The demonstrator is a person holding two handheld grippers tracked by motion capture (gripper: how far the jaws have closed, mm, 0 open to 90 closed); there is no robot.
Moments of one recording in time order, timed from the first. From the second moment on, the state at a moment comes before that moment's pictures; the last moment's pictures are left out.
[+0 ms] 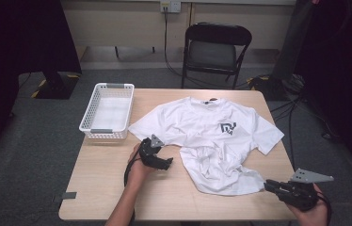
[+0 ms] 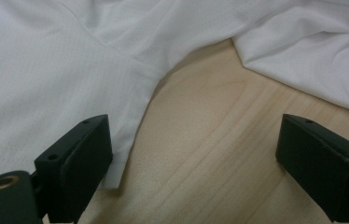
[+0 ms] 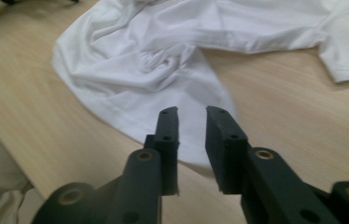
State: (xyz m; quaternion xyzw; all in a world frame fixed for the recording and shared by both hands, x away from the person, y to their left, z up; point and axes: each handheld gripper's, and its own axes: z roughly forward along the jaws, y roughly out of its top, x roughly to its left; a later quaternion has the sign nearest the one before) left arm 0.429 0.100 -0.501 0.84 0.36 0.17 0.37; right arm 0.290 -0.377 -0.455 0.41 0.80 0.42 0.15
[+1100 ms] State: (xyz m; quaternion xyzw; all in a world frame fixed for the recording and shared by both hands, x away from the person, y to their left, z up) left arm 0.430 0.100 -0.501 0.84 0.36 0.17 0.37; right arm 0.299 -0.397 -0.459 0.45 0.79 0.39 0.16
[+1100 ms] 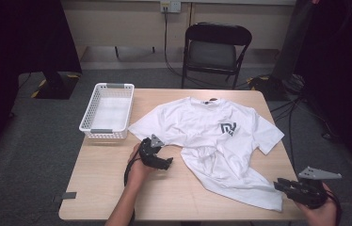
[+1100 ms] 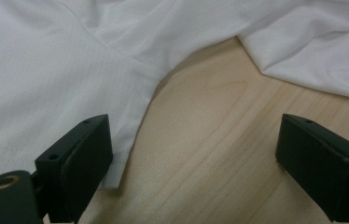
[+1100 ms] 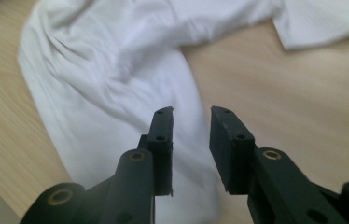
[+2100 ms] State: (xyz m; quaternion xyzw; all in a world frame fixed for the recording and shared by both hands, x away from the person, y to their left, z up) left arm 0.431 0.101 -0.501 0.84 0.36 0.17 0.37; right arm 0.373 -0.406 -0.455 0.51 0.75 0.35 0.22
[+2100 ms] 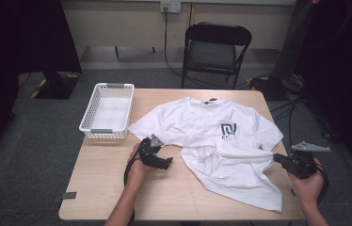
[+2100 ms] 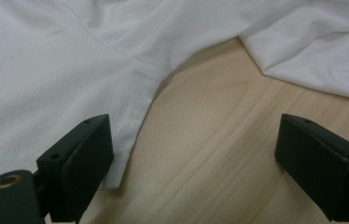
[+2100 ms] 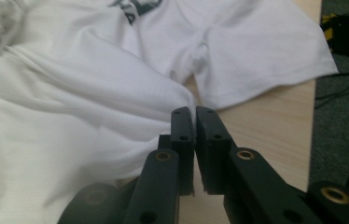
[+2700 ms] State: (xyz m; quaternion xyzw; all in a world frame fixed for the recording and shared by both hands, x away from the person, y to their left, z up) left arm 0.431 0.101 -0.501 0.84 0.36 0.17 0.37; right arm 0.340 -0.312 -0.481 0.38 0.84 0.36 0.14
